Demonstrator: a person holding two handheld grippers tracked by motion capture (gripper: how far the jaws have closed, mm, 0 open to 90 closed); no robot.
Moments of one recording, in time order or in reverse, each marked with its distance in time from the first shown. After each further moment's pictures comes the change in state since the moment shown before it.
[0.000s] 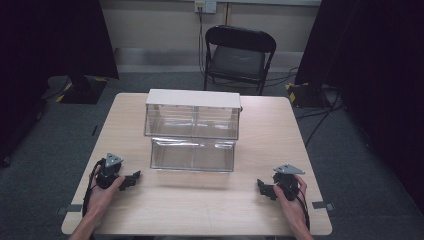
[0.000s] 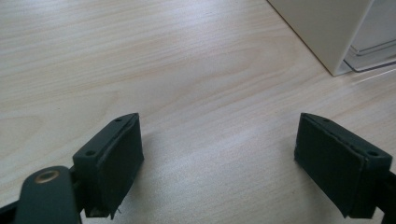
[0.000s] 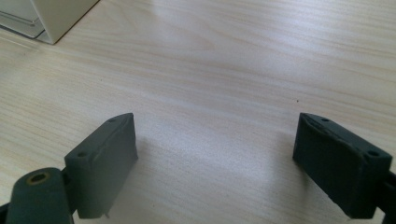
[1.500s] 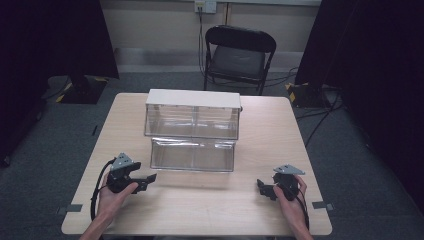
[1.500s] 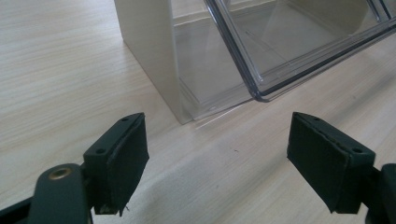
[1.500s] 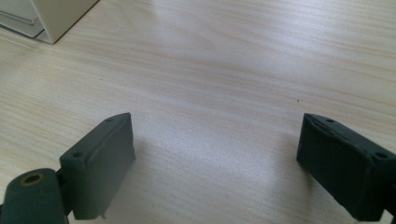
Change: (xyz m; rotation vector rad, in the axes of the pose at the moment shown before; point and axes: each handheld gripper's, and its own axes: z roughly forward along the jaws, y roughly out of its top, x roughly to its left) left arm -0.046 0.025 -0.024 -0.092 -0.259 0.081; right arm 0.000 -0.001 0.001 -0.003 0.001 -0.002
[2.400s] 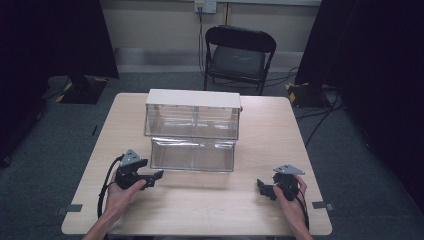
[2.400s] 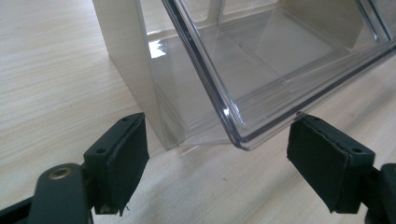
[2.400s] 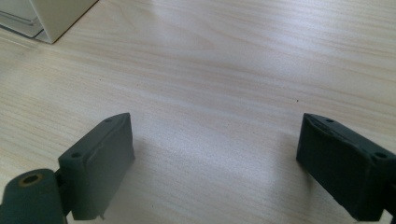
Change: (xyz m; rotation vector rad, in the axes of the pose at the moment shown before) left arm -0.008 0.013 0.016 -0.013 -0.005 -0.005; right arm 0.000 0.000 0.000 0.001 -0.003 0.000
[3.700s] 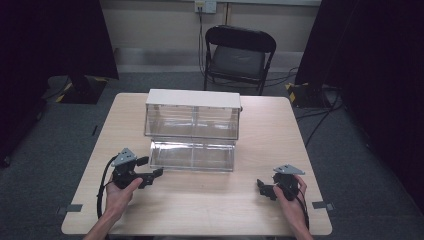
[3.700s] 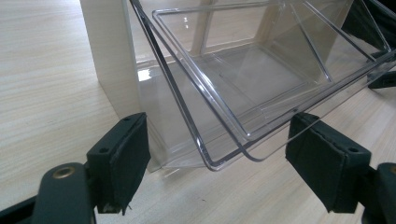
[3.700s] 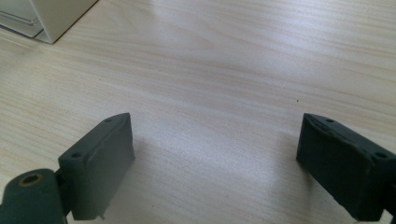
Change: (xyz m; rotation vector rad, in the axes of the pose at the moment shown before) left arm -0.001 0.004 -0.011 -0.105 -0.065 -0.042; right arm 0.000 0.000 0.000 0.001 0.000 0.000
